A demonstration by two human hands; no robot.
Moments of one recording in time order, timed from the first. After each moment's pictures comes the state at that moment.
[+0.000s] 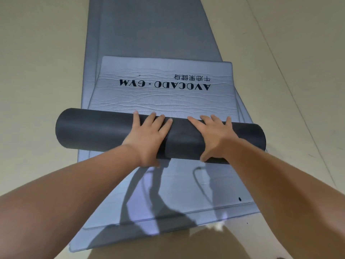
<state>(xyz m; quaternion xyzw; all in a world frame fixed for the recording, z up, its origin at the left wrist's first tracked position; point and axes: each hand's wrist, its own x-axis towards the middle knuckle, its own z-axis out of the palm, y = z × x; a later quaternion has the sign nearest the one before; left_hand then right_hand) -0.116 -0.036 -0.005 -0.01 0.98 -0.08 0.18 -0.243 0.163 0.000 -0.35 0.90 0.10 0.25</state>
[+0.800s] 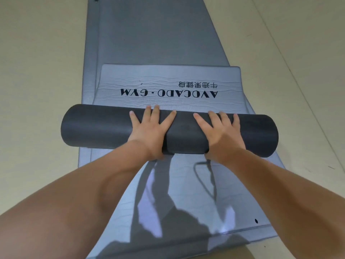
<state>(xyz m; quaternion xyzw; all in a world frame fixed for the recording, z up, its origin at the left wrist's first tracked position) -0.179 -0.070 -0.018 -0.07 0.98 -0.04 0.19 -0.266 0.145 -0.034 -0.35 0.93 0.09 0.09</state>
